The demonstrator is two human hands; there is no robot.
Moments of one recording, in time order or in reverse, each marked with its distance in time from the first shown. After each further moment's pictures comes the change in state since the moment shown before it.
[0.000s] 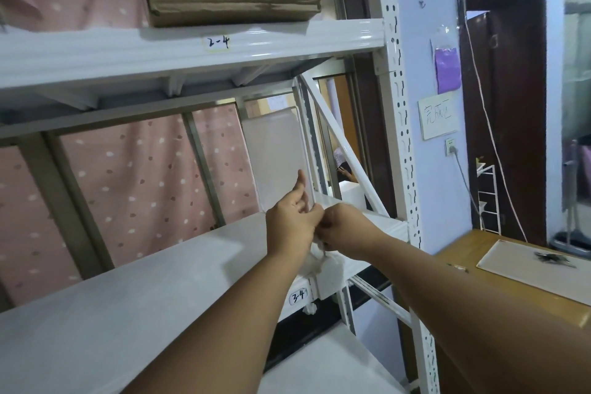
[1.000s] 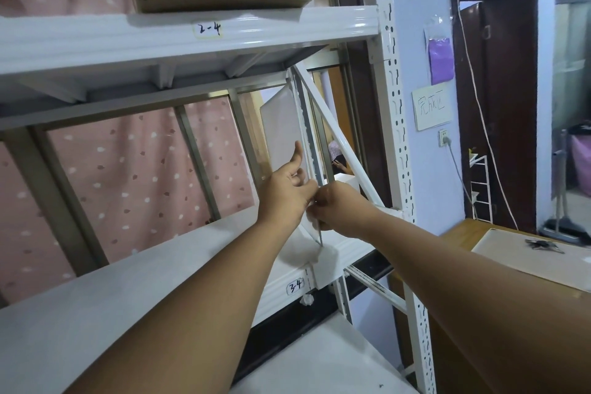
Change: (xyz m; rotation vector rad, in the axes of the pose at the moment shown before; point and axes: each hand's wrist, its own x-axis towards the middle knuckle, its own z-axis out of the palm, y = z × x) left_hand 0.020 0.024 -0.010 -0.084 -0.106 0.042; right_hand 0.002 -0.018 -0.012 0.011 0.030 0.031
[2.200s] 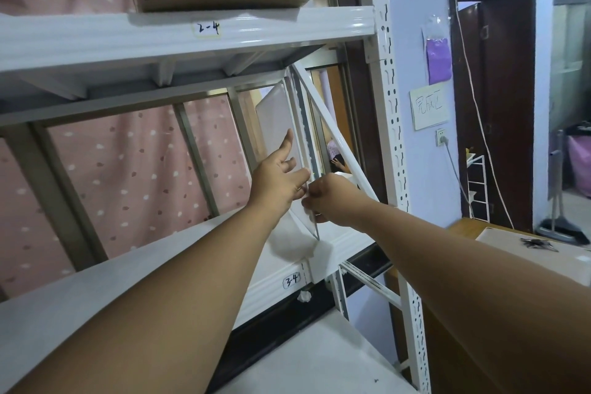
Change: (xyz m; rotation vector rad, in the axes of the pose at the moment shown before) left_hand 0.006 0.017 -0.010 -0.164 -0.031 -0.084; right_hand 0.004 -0.007 -0.007 0.018 -0.030 0.023
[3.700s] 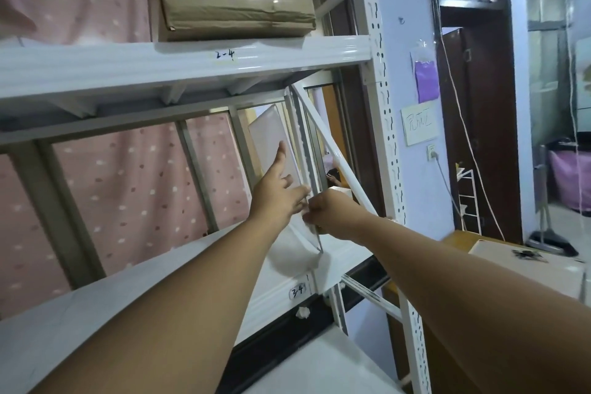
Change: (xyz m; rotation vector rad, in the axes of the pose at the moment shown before) left_hand -0.013 0.015 -0.013 0.057 -0.018 -0.031; right_hand -0.009 -0.015 0.005 -0.064 0.002 0.012
